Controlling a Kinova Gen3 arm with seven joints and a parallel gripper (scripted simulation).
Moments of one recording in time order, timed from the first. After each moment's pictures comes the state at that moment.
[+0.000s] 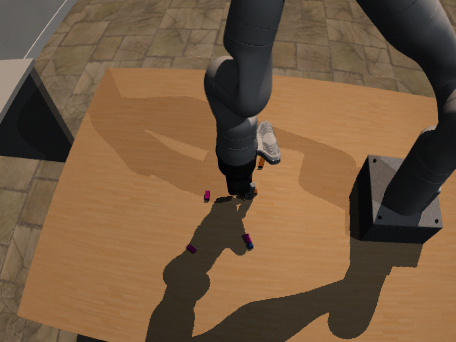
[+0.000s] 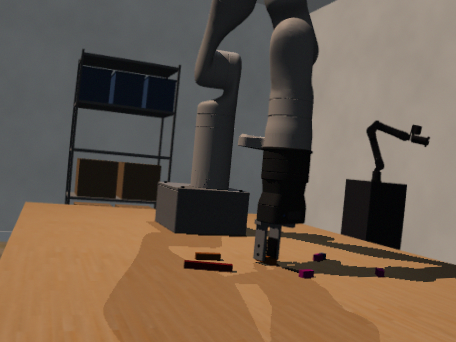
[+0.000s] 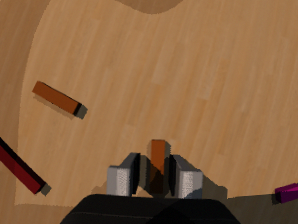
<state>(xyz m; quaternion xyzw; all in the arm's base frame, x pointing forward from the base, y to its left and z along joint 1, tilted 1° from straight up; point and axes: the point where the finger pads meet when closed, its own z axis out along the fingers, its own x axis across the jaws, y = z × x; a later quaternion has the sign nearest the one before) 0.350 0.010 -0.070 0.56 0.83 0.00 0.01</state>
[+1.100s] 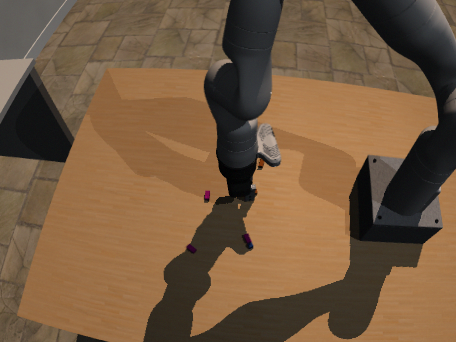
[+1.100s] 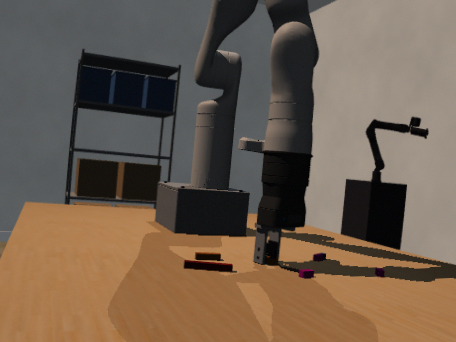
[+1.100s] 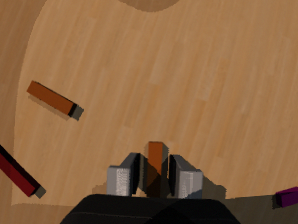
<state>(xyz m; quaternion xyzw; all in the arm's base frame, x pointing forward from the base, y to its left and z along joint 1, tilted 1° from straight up) 0.348 0.012 -0.076 0.56 0.83 0.00 0.01</state>
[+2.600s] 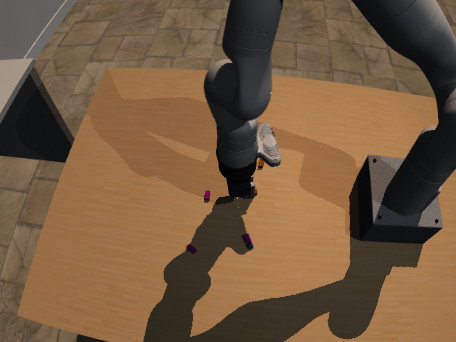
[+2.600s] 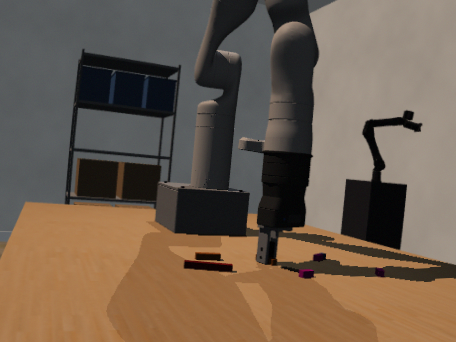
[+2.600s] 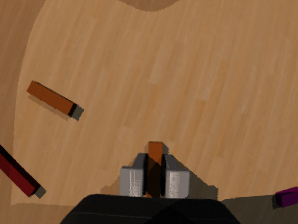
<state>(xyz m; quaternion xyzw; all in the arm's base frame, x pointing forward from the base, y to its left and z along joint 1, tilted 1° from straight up) 0.348 0.012 -0.076 0.56 0.83 0.00 0.01</state>
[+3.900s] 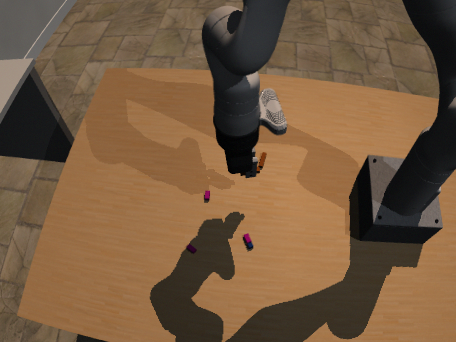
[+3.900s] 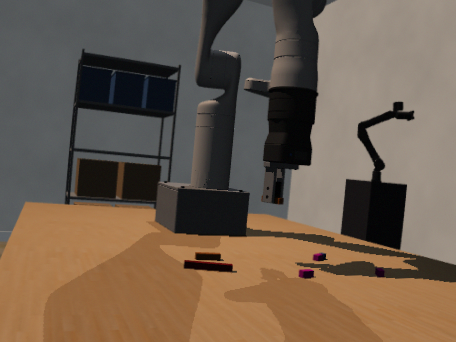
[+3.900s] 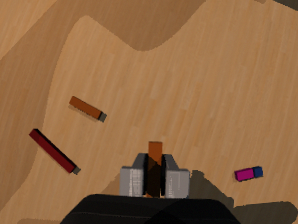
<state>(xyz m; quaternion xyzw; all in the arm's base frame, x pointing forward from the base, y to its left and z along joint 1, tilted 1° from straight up) 0.346 0.013 0.023 0.56 0.83 0.00 0.00</state>
